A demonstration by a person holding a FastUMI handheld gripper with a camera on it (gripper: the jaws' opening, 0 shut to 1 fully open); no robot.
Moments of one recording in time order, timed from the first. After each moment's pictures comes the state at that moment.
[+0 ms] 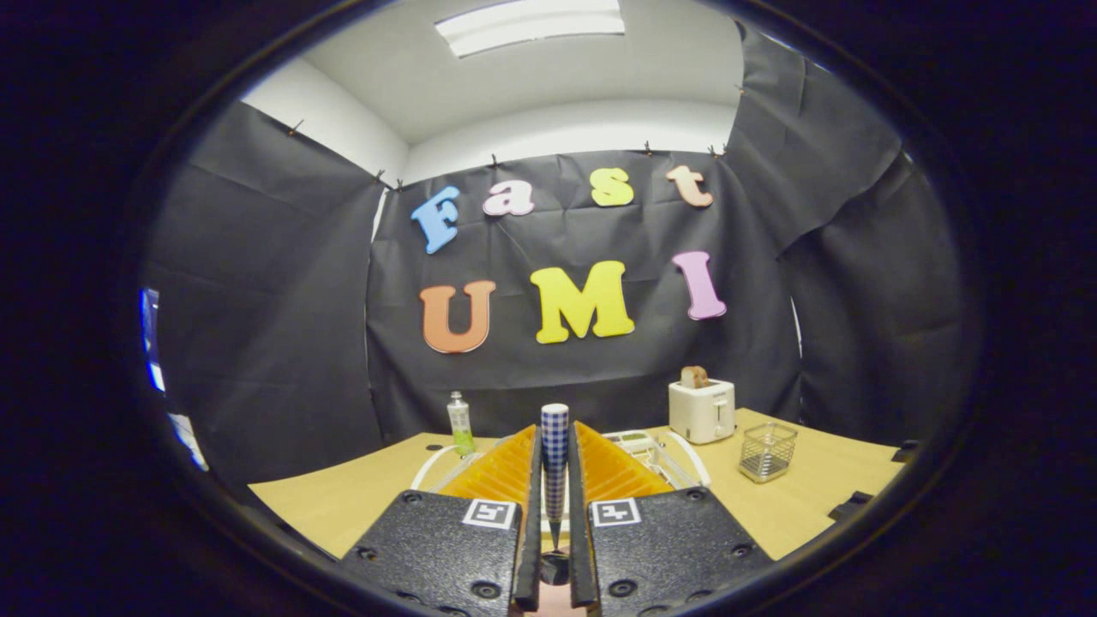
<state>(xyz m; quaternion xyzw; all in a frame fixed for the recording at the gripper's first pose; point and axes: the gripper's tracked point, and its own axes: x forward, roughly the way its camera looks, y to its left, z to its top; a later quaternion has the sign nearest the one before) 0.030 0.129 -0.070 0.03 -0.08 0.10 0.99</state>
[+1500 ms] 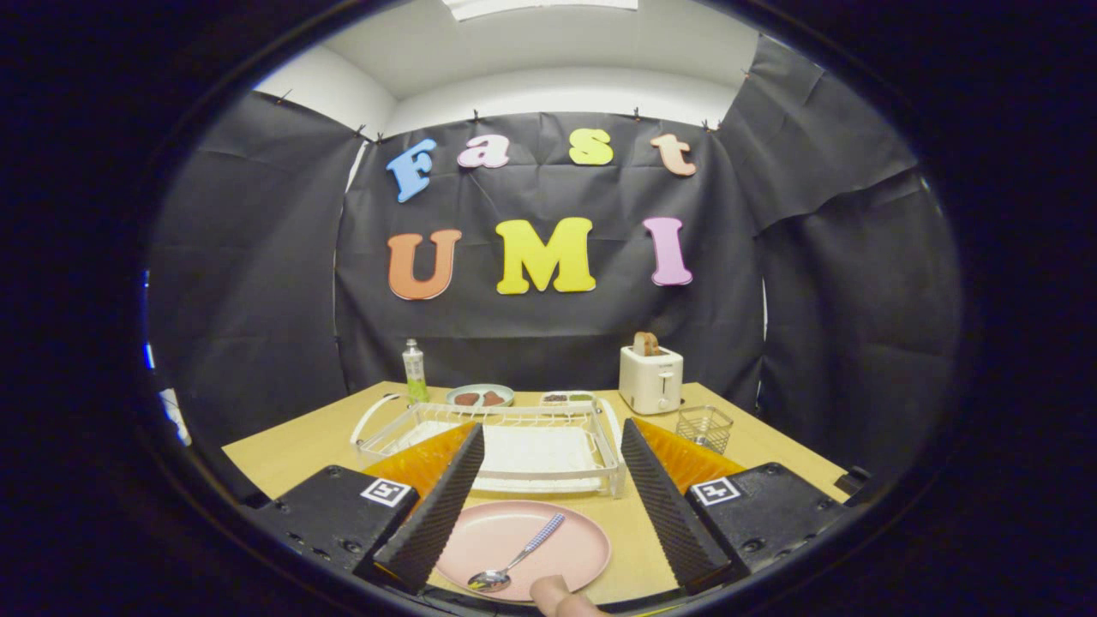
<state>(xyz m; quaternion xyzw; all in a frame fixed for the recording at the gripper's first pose) 0.020 0.031 -0.073 -0.01 0.01 0.05 1.00</state>
